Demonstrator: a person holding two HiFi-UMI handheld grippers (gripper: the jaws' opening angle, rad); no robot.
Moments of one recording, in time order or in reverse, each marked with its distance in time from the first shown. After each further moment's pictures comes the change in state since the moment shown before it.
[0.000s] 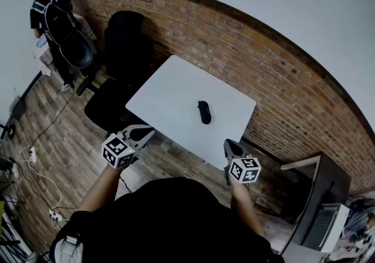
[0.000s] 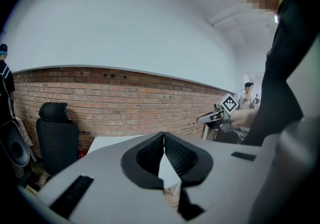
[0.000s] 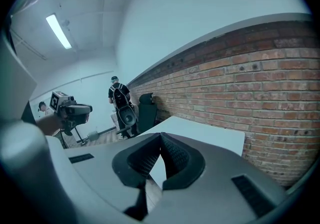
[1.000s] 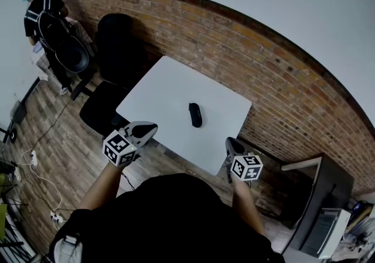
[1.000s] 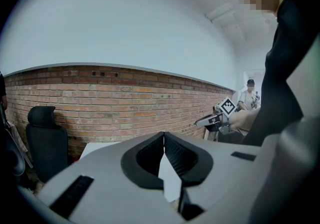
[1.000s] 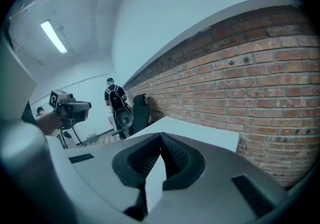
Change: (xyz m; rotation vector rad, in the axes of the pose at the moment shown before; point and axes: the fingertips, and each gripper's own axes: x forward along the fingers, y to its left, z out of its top) left arm 0.097 -0.010 0.030 0.018 0.014 -0.021; right arm 0.011 -0.096 0.005 0.036 -0.004 0.003
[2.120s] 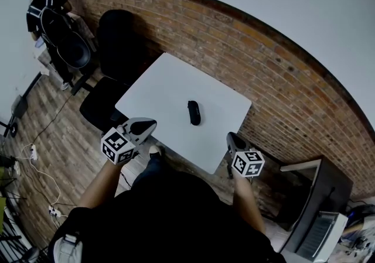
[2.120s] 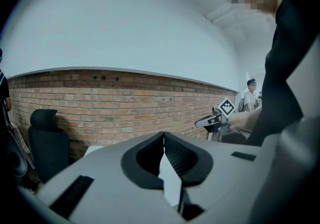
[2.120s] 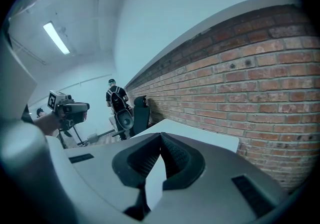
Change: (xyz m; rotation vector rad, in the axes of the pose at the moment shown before) left arm 0.008 -0.009 0.014 0.010 -0.033 0.037; right arm 0.000 -0.019 0.018 -0.016 -0.012 0.026
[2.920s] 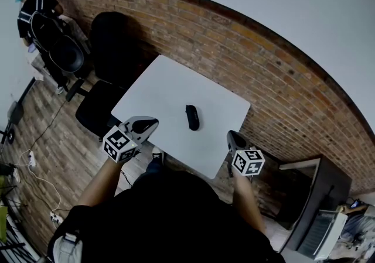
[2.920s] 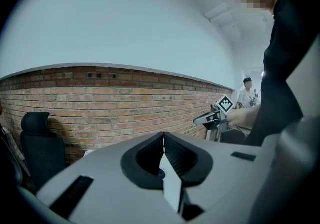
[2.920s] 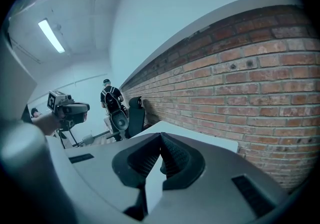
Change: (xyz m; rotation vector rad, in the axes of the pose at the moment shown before) left arm 0.034 0.044 0.002 0.035 0.013 -0.053; right arm 0.036 -0.016 0.019 0.008 -0.006 -0.046
